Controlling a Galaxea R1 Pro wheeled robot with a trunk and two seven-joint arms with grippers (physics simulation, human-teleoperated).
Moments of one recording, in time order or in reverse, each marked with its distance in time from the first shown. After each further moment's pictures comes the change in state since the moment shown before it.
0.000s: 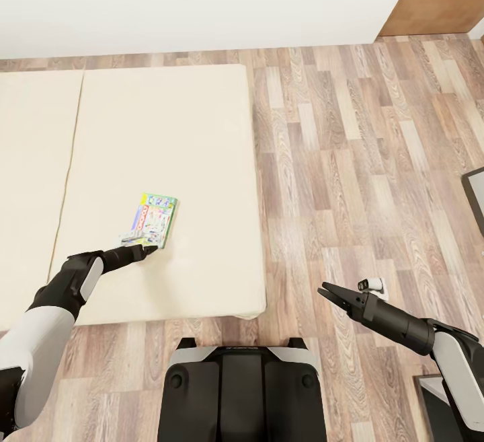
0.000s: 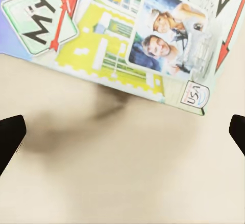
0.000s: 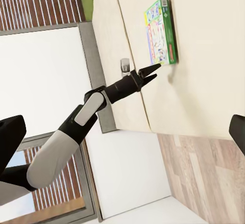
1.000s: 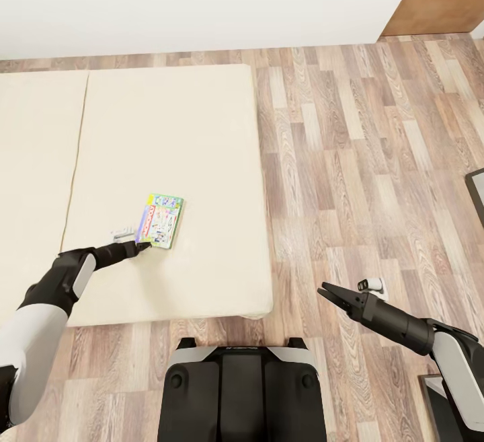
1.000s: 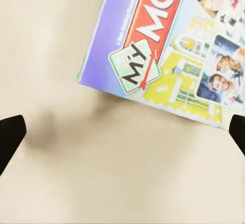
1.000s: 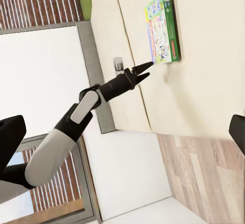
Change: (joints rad) left arm -0.010 0.026 0.015 -0.018 0.000 0.017 0.007; right arm 0.000 0.000 0.001 0.000 0.000 0.000 -0.008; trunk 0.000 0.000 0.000
